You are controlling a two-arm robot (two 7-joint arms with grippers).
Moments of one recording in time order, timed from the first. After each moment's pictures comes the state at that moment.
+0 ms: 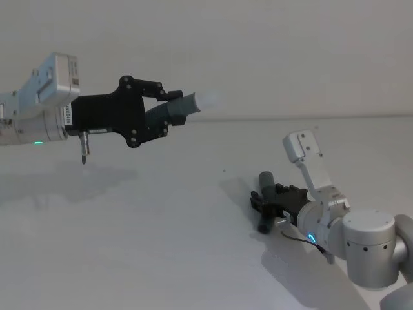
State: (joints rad) left arm -0.86 0.40 0.59 -1.10 -0.44 -0.48 -1.16; right arm 0.28 0.25 -0.31 -1.53 0.22 0.64 0.07
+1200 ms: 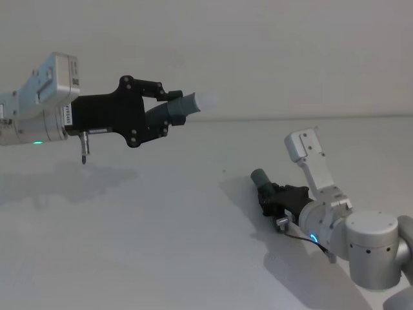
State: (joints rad) left arm -0.86 0.40 0.59 -1.10 -0.44 -0.48 -1.16; right arm 0.27 0.26 -0.31 -1.53 0.21 0.62 0.08
